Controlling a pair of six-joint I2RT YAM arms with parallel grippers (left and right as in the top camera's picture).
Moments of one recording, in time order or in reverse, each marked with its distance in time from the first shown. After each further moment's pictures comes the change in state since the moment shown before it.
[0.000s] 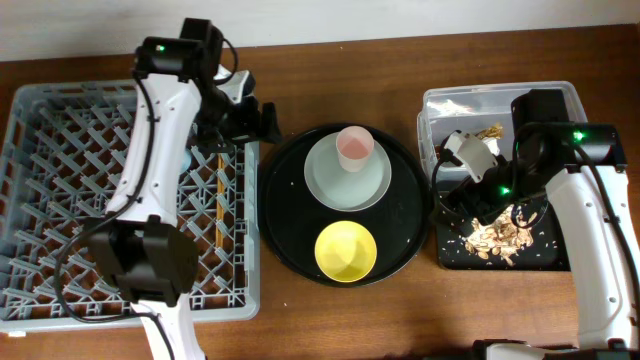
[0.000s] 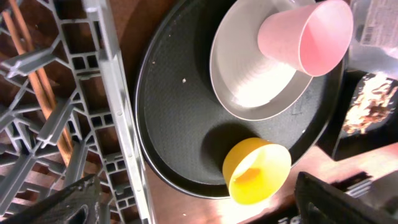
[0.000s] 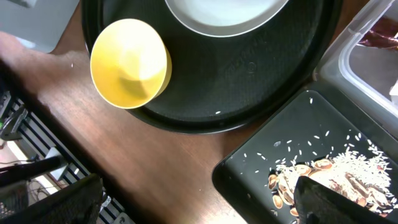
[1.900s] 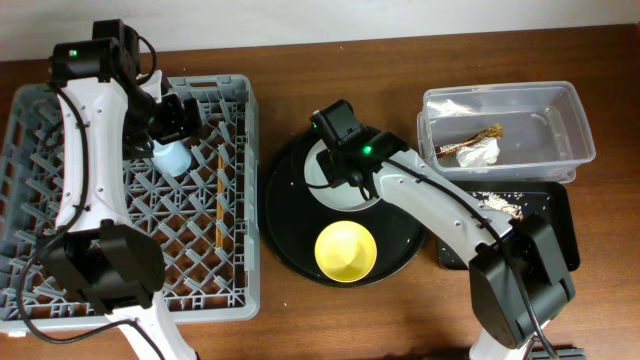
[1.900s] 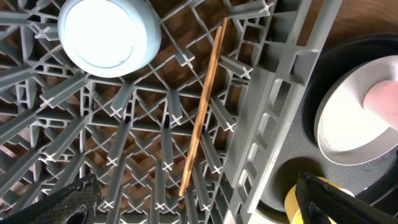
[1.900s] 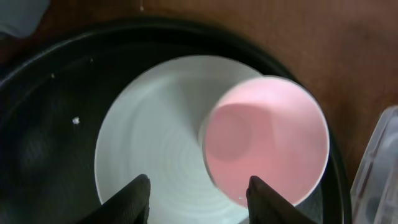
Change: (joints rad) left arm 0.250 -0.034 0.000 -0.034 -0.201 -0.031; right arm 0.646 0.409 -0.006 0.823 0.631 0.761
